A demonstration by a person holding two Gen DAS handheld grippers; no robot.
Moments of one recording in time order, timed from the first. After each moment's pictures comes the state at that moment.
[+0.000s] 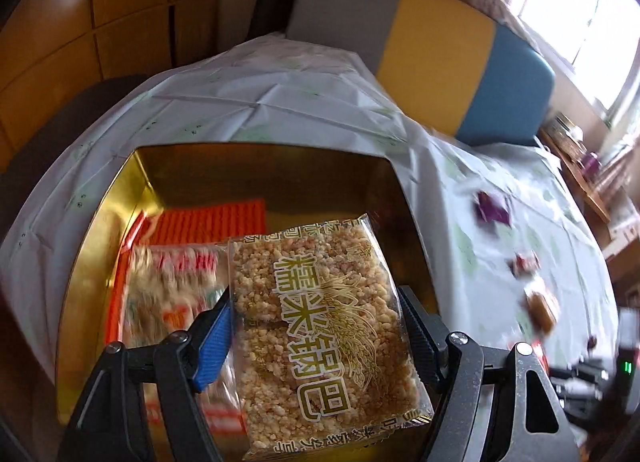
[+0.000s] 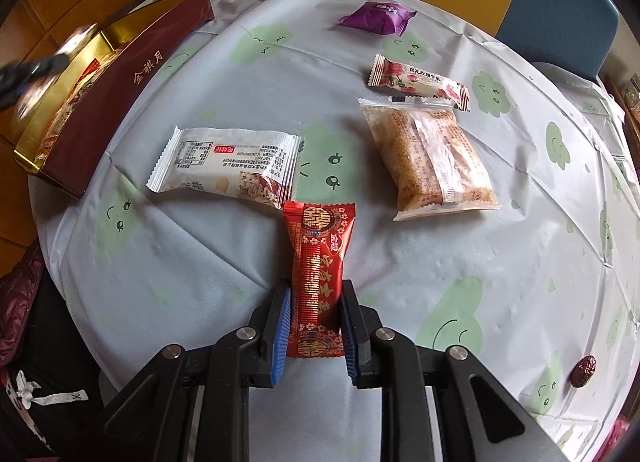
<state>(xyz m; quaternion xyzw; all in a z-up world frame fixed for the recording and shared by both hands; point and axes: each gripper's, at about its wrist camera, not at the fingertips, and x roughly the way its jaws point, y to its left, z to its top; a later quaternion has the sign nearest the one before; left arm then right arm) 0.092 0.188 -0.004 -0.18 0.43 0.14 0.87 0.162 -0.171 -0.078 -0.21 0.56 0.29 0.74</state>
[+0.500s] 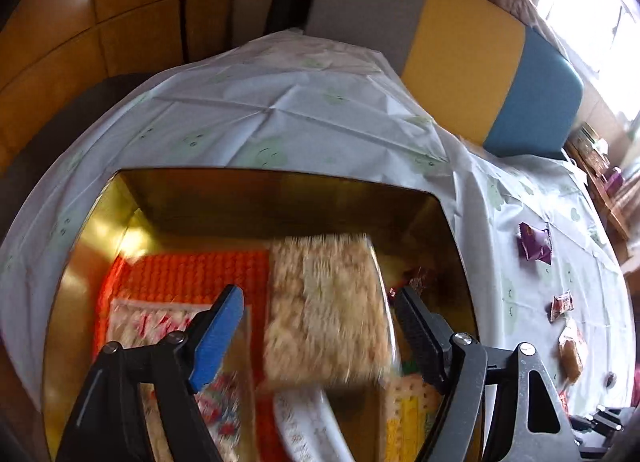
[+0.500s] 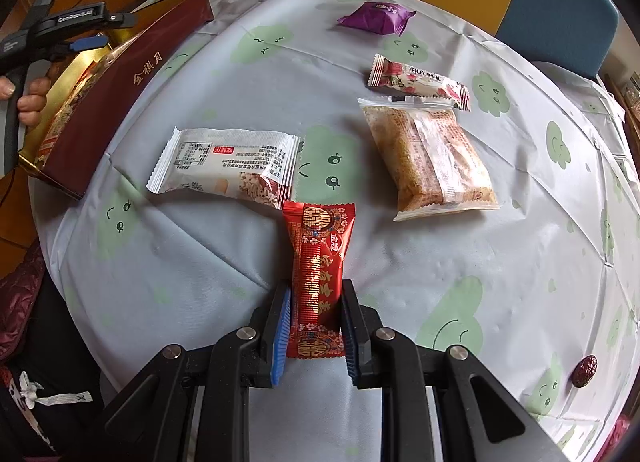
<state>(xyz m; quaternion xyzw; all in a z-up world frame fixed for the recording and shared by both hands) 0.135 0.215 -0.025 -0.18 0.43 0.18 0.86 0.164 -0.173 -0.076 -0.21 0.57 0.30 0.74</state>
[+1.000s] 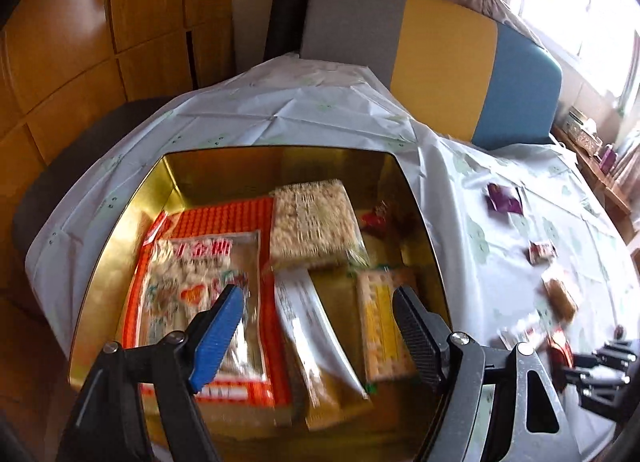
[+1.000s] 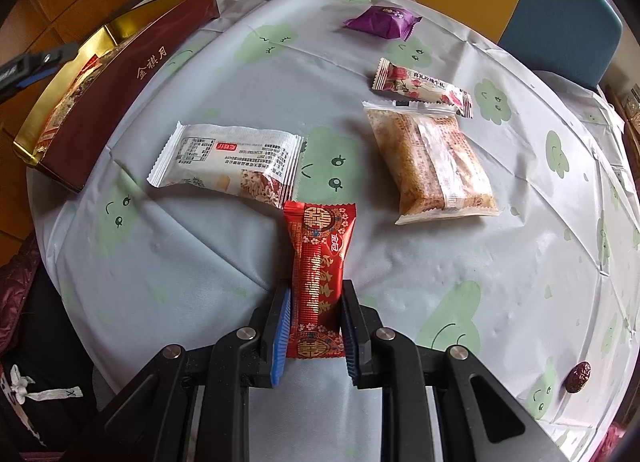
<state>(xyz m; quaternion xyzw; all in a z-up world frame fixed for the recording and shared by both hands) 0.053 0.149 -0.005 -0.13 0.41 0.19 0.88 0.161 -0.171 -0.078 -0.22 0.56 0.30 0.74</state>
